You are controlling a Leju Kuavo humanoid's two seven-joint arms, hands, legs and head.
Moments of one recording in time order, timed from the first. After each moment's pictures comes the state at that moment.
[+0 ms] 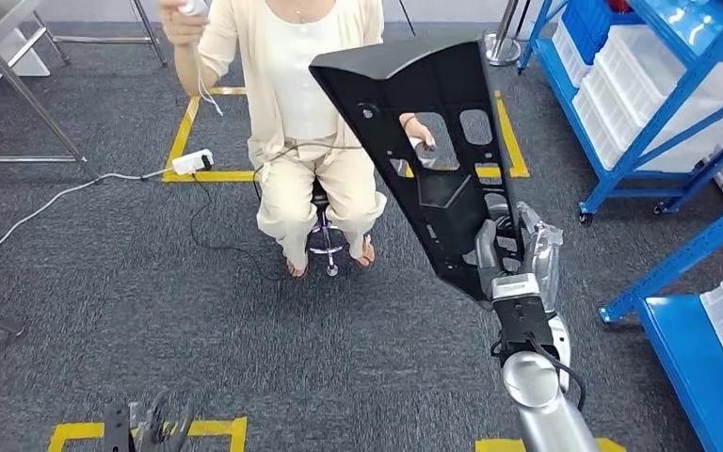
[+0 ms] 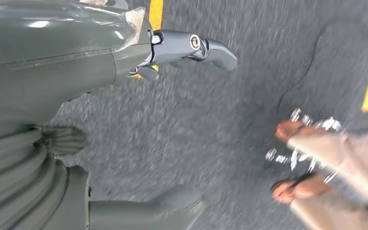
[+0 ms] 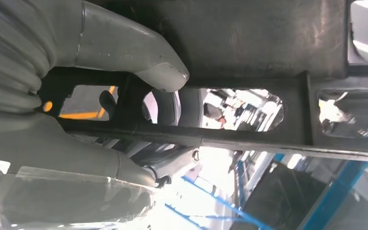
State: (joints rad) left arm -0.20 -0.07 0.39 -0.36 -0.05 -0.01 -0.66; right arm -0.19 -0.08 0.25 -1.63 0.38 -0.46 -0.38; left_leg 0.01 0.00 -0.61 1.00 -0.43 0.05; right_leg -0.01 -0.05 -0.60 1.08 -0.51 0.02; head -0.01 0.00
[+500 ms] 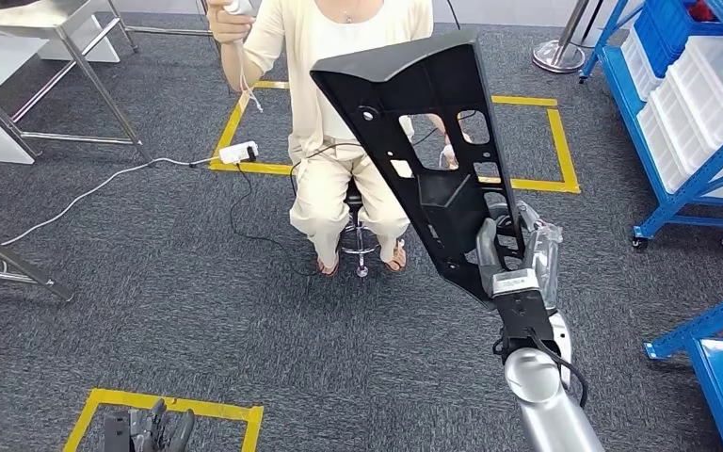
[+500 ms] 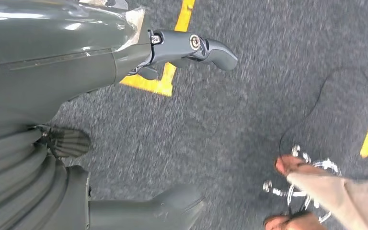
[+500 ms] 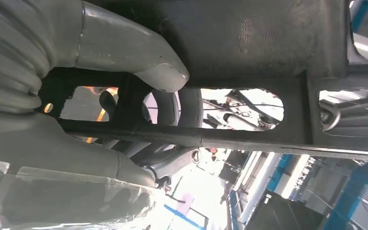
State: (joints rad) left arm -0.18 -0.08 0.41 -0.36 -0.04 -0.01 -0.67; right arm -0.21 -0.08 0.26 -1.61 0.37 -0.45 -0.38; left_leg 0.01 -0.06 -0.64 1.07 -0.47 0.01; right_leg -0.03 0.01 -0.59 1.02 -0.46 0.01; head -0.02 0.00
